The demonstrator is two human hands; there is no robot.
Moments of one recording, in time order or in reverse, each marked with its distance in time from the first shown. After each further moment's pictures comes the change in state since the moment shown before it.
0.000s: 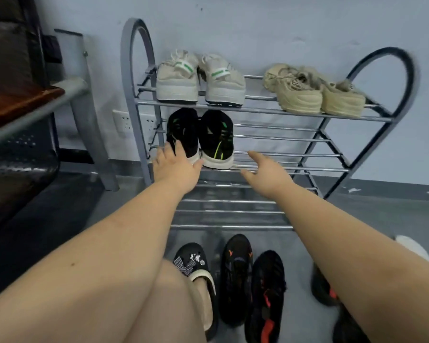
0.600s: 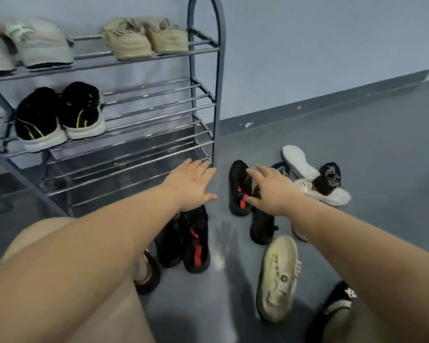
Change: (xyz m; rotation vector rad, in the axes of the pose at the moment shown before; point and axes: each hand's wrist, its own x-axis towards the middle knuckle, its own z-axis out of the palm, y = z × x) left_hand -0.187 0.167 0.087 0.598 -0.307 1.093; right_hand -0.251 0.201 -0.024 -0.359 -0.099 0.322
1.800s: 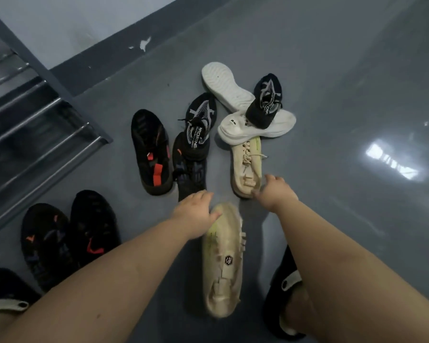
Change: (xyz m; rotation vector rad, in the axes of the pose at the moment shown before) left_hand 0.191 0.222 0.134 -0.506 -0.468 0.125; right_hand 0.027 0.234 0.215 0.589 -0.306 0.819
